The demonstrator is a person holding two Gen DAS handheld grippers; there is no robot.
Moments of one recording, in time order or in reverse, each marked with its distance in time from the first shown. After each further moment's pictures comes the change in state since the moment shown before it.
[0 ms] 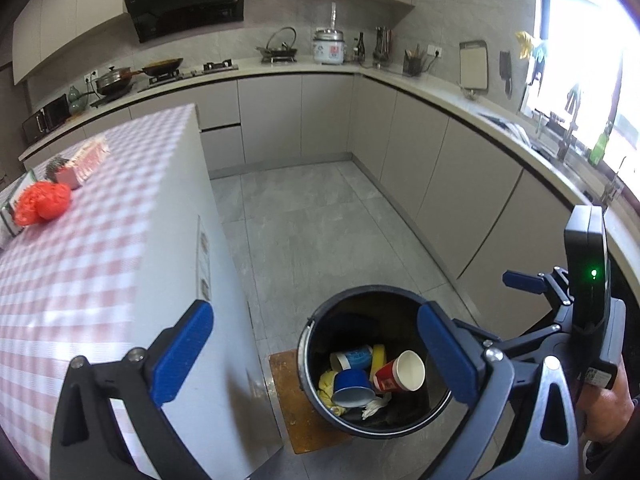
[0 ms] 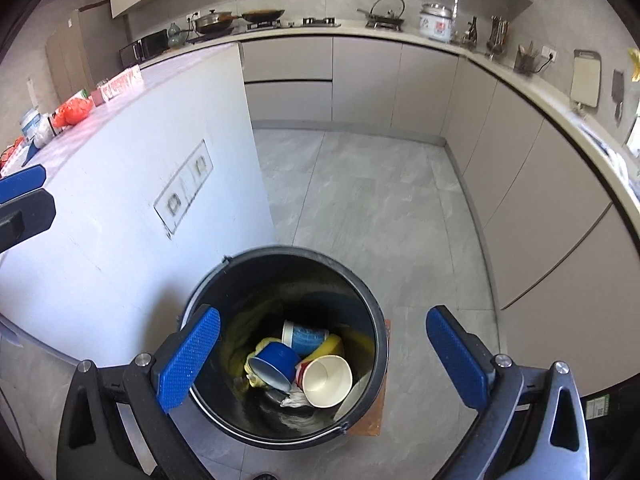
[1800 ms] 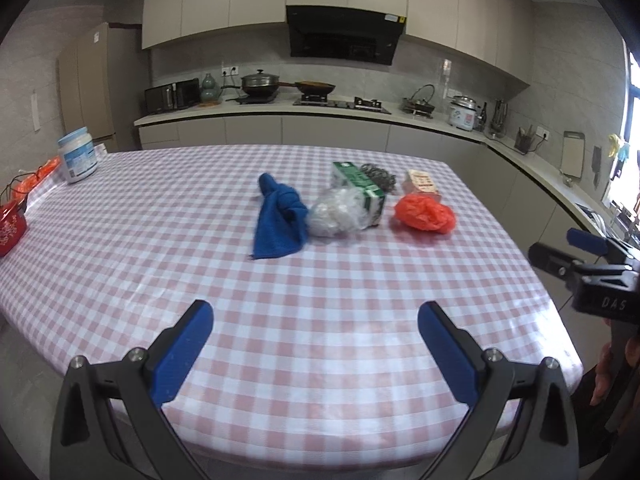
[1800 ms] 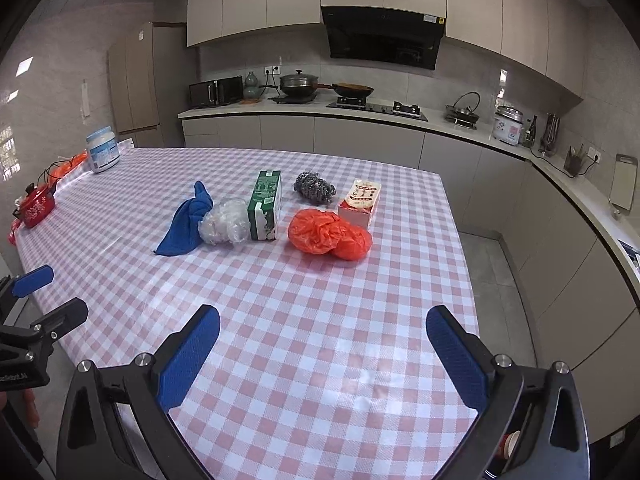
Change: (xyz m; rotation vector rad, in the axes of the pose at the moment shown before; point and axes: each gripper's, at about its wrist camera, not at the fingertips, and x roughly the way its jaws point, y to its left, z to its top) left arm -0.169 0.426 -0.066 -0.221 -0.133 0.243; right arm -0.089 0.448 0.150 -0.111 -0.246 0.074
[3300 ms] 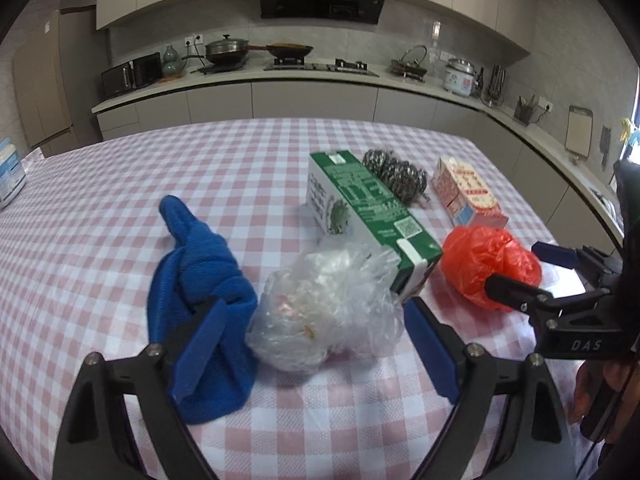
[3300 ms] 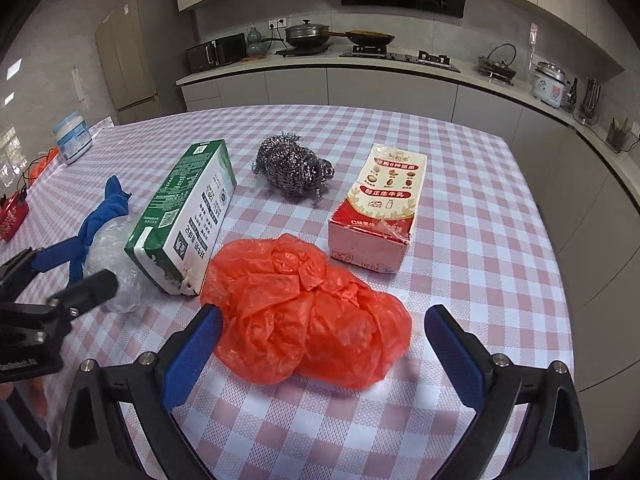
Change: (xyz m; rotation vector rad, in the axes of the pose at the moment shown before) left arm 0.198 -0.027 0.082 0.076 0.139 -0.072; right arm 0.229 -0.036 0.063 0.021 0.180 0.118
